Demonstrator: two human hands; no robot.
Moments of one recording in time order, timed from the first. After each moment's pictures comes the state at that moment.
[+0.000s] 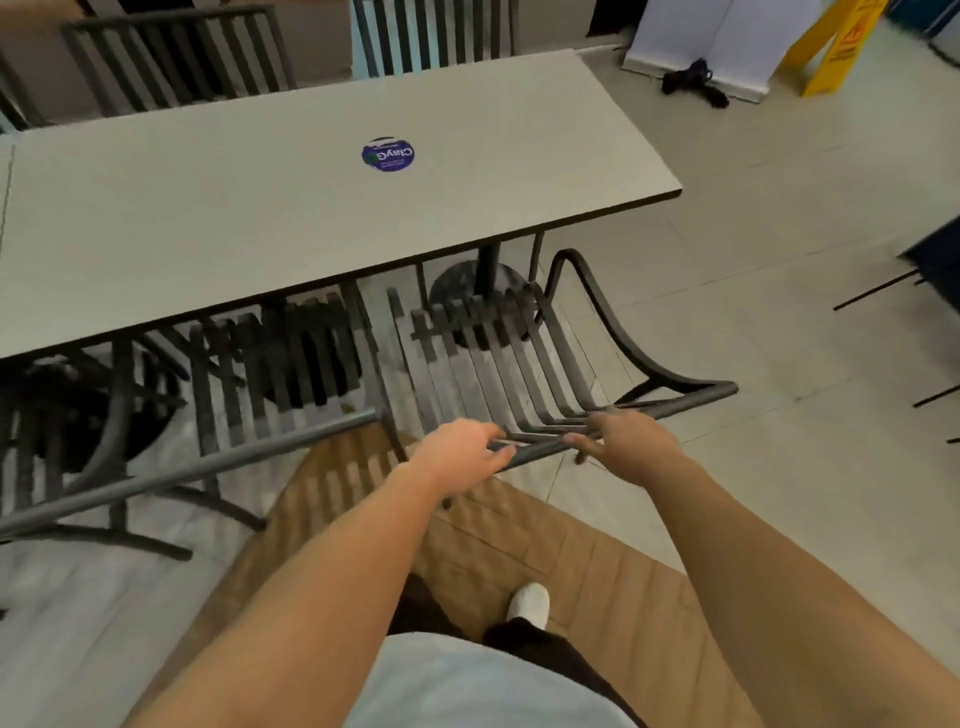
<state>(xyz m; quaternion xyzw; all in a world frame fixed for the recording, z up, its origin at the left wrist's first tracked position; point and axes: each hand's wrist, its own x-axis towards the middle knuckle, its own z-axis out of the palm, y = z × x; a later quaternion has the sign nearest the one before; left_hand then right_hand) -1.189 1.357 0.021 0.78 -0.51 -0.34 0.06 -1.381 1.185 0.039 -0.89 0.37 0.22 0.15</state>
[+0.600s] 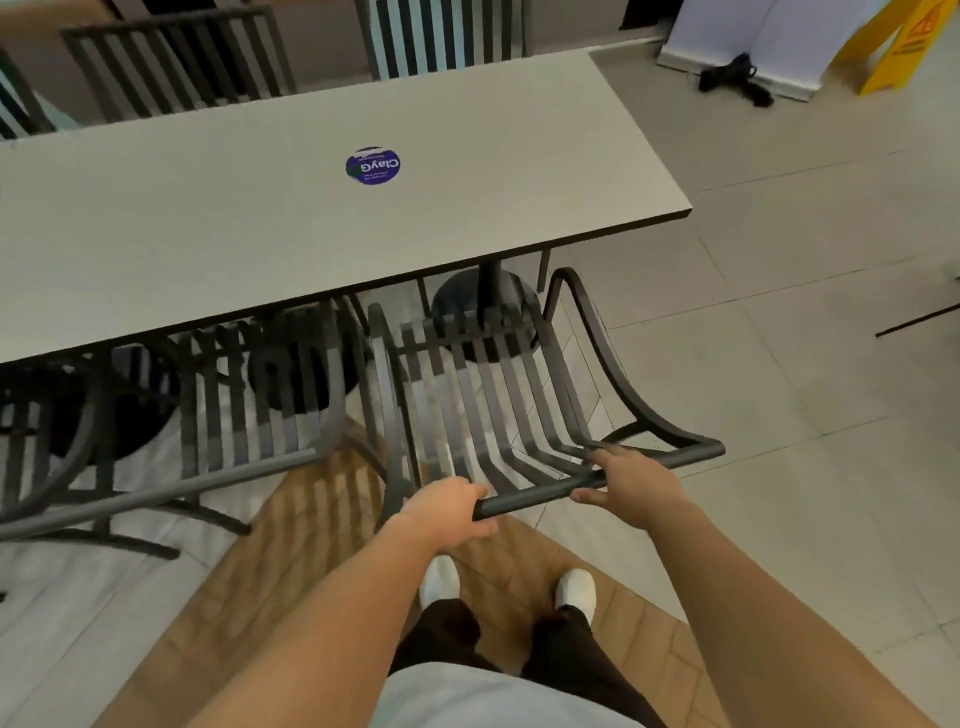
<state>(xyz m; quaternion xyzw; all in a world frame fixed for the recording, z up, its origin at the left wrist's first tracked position) -1.229 1.286 -0.027 0.77 -0.48 -0.41 -0.04 -1.414 1.079 -0.014 -0.89 0.33 0.27 0.16</state>
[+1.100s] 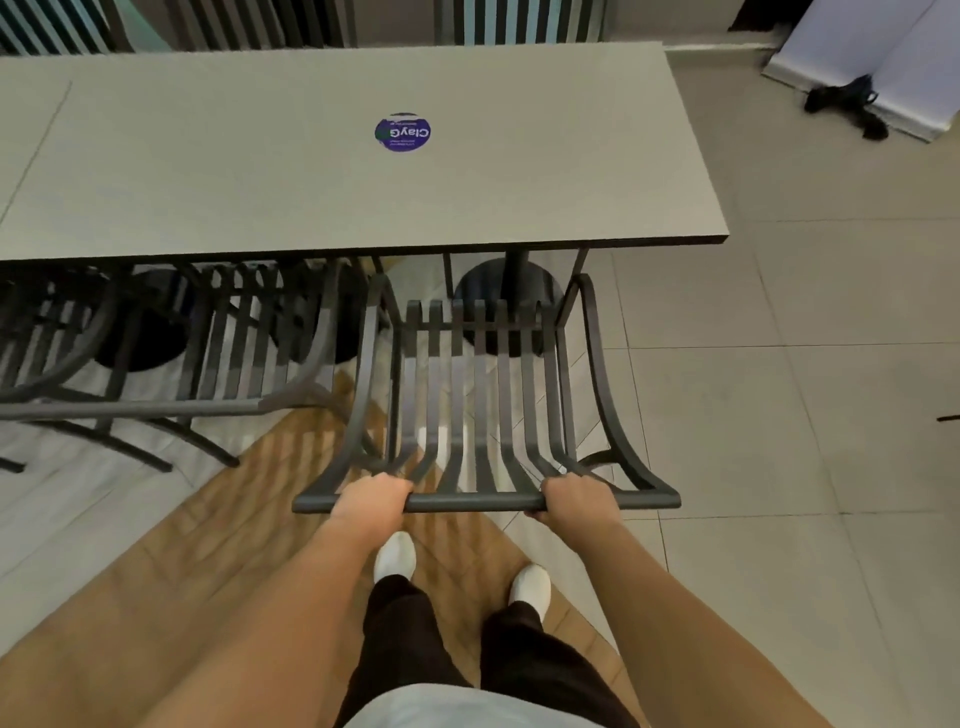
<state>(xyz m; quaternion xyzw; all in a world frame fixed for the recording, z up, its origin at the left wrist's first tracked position) -1.275 1.270 -0.057 0.88 -0.31 -0.33 -0.11 -1.422 1.030 -0.047 -0.93 0.17 0.31 0.07</state>
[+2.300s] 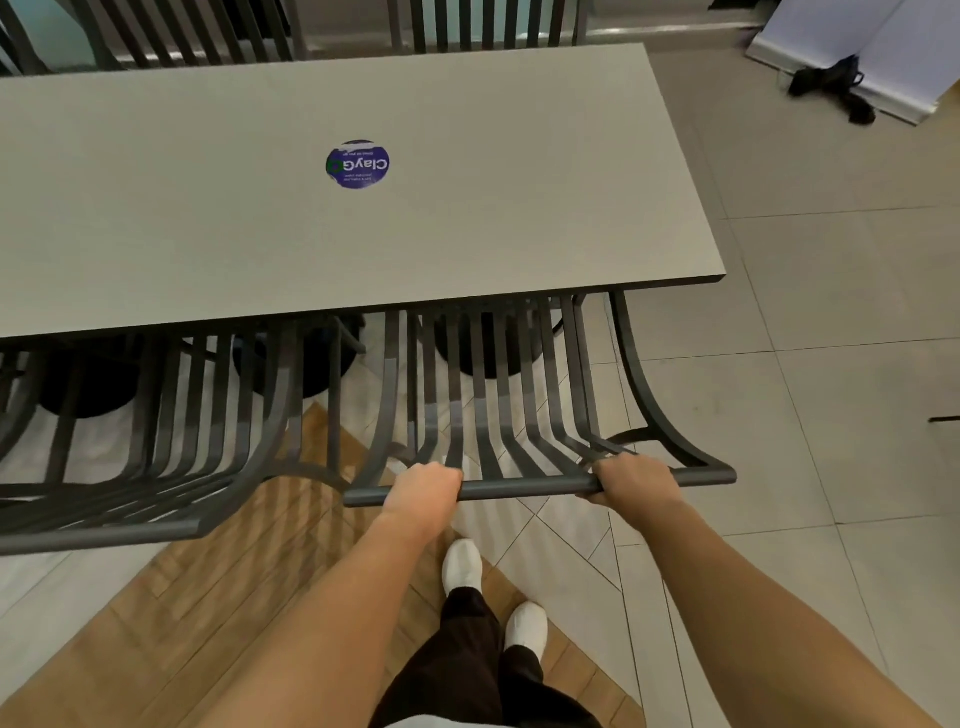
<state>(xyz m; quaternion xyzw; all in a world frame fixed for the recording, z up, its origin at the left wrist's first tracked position) -1.188 1.109 -0.061 0.86 -0.41 -0.28 -0.11 -1.338 0.866 -0.049 -0.92 0.19 0.33 0.02</state>
